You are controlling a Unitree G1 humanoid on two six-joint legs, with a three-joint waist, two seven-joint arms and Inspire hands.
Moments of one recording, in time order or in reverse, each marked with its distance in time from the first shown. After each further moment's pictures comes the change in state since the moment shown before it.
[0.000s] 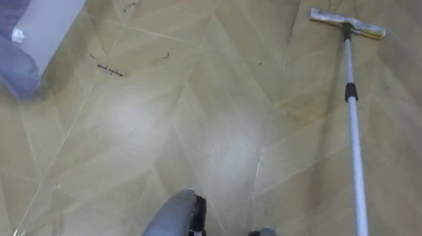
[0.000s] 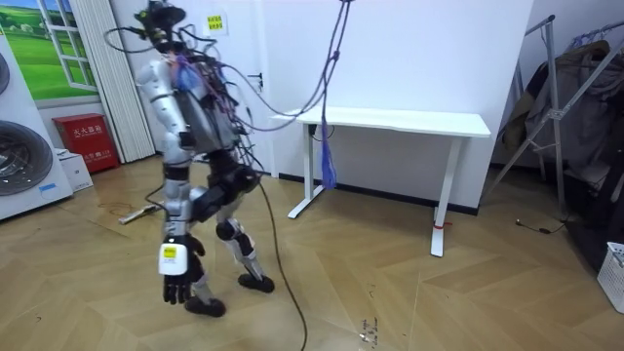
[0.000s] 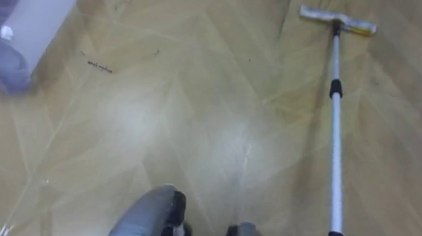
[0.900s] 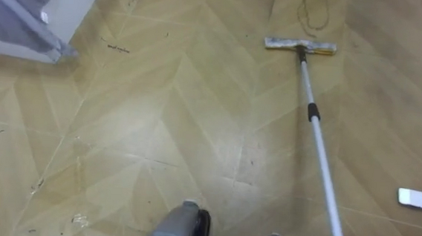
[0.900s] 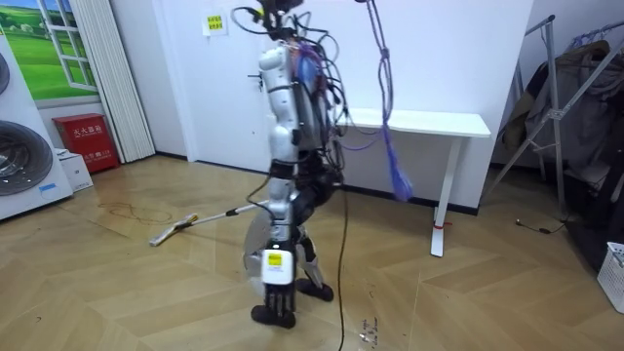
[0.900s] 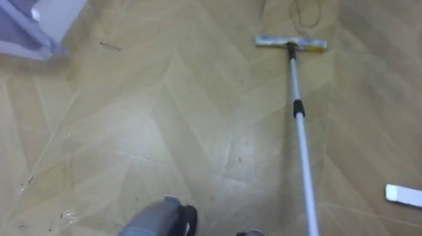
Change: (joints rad) left arm -0.094 -0.028 0.029 0.235 0.075 -0.006 -0.070; right arm 0.200 0.040 -0.034 0.018 -0.201 -0.021 0.063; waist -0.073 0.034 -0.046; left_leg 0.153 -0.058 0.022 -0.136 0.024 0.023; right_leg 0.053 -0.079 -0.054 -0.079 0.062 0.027
